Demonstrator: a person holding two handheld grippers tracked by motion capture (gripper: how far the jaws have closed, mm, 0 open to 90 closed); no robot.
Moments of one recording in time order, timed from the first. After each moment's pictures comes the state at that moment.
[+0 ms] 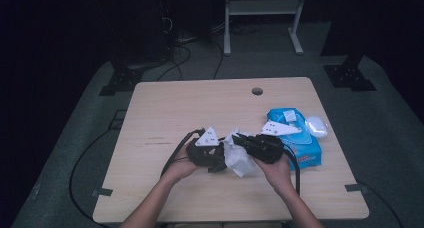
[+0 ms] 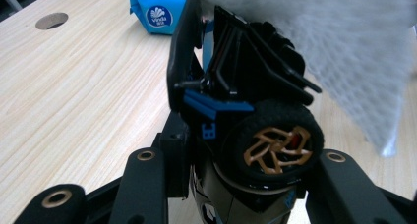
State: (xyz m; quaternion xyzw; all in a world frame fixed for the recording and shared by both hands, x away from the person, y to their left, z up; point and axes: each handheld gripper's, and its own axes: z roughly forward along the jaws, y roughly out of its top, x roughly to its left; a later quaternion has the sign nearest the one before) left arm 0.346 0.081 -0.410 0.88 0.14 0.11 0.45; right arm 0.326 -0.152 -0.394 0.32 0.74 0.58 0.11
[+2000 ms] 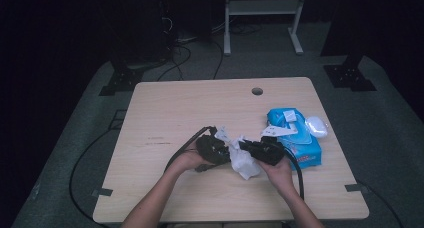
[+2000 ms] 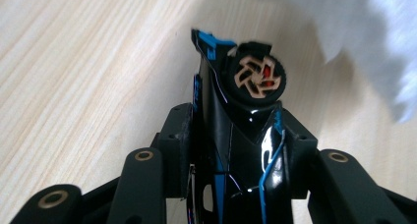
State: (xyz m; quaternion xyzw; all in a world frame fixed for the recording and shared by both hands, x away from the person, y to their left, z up) left arm 0.381 0.059 -0.432 0.93 0.16 0.07 0.31; right arm 0.345 -0.163 -0.436 0.38 0.76 0.52 0.09
